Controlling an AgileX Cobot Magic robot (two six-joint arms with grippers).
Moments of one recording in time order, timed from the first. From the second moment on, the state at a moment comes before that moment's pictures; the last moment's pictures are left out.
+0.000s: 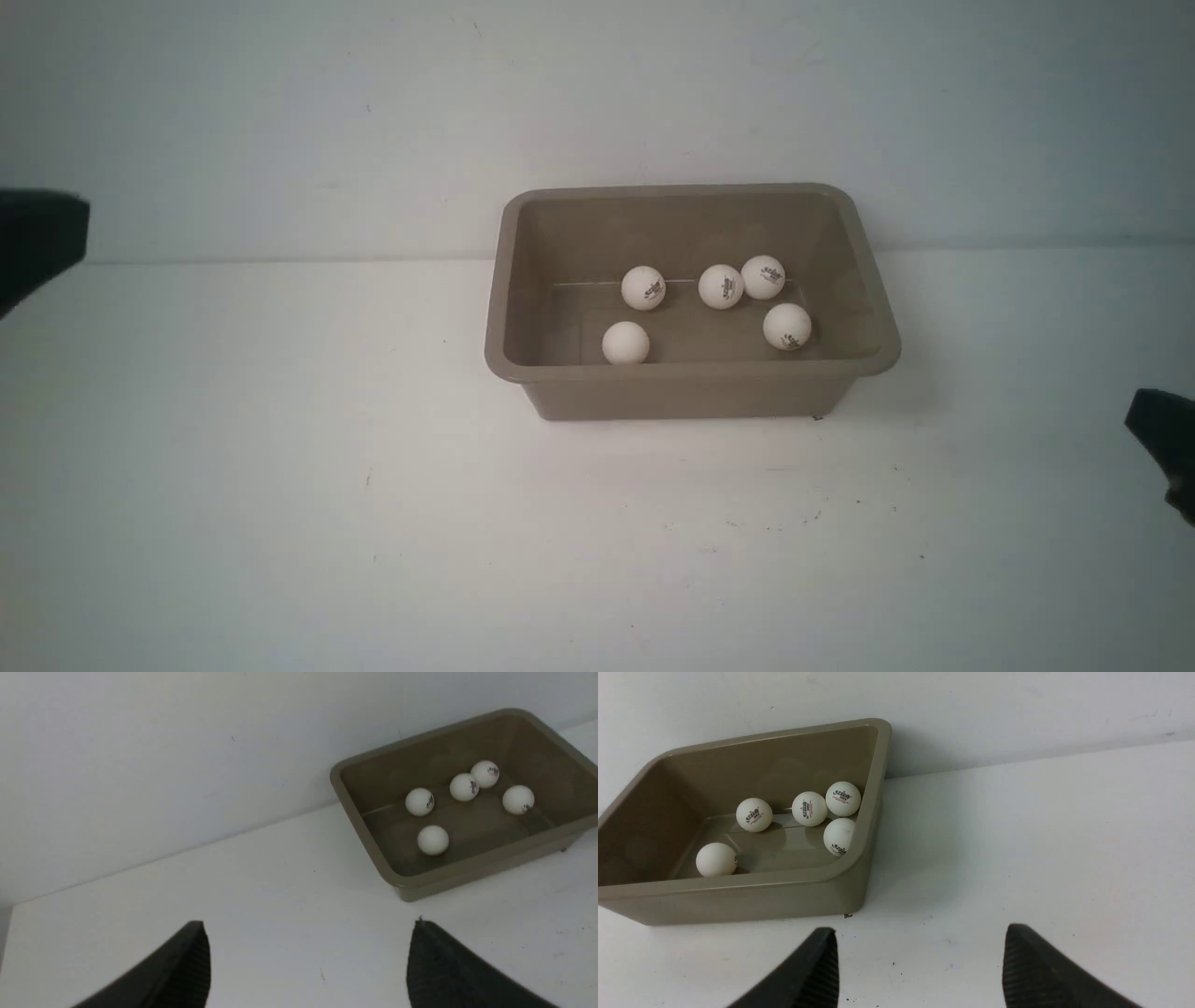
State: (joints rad) right arm -0.09 0.81 -0.37 1.49 0.34 -1.36; left arm -0.27 0.69 -0.99 0.05 0.79 0.03
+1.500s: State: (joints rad) right arm -0.09 0.81 -0.37 1.50 0.34 -1.36; left arm 0.08 -0.01 0.02 0.01 0.41 0.03
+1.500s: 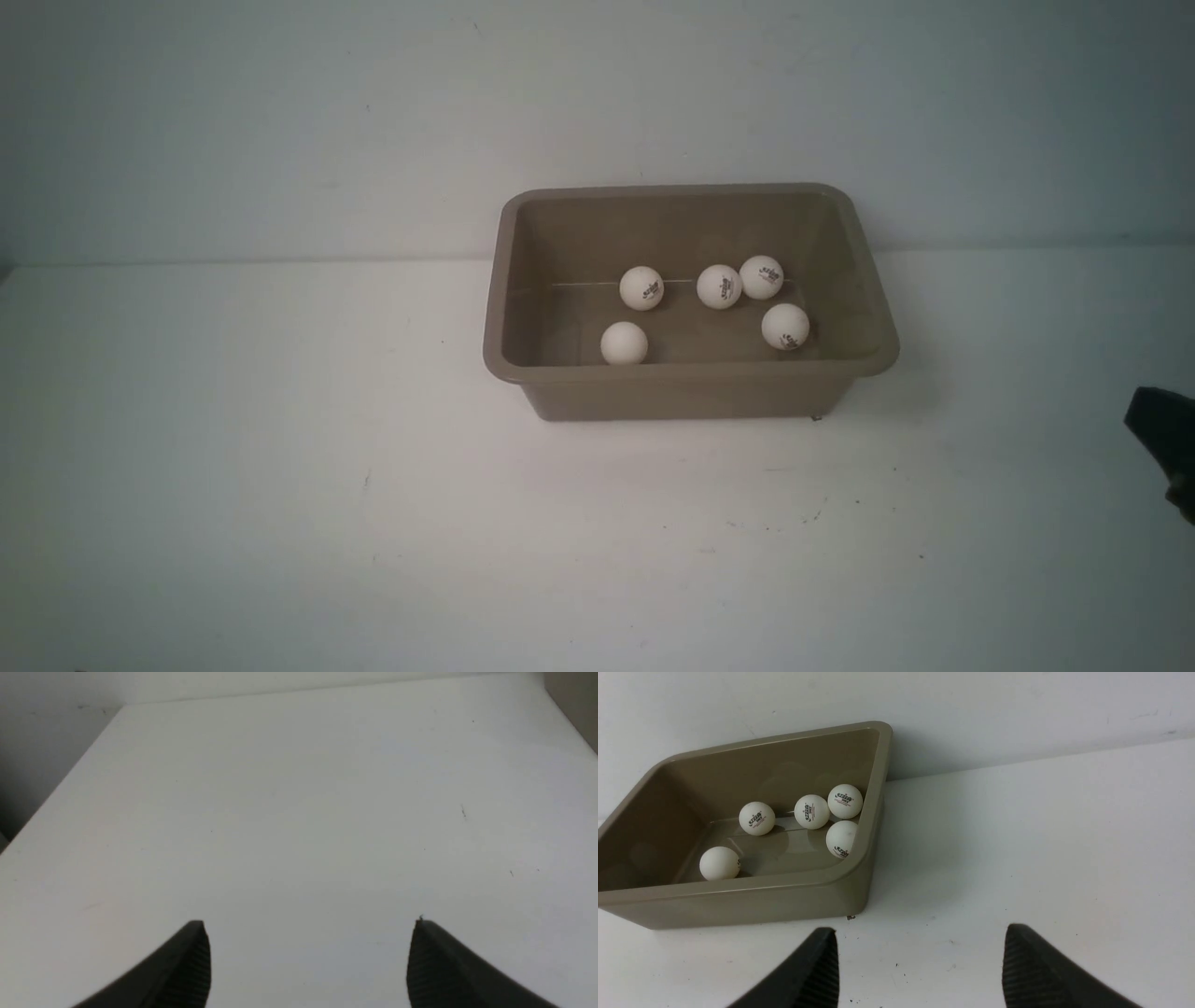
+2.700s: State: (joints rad) right arm -0.09 0.81 -0.37 1.50 0.34 -1.36; left arm 0.08 -0.01 0.02 0.01 0.41 0.08
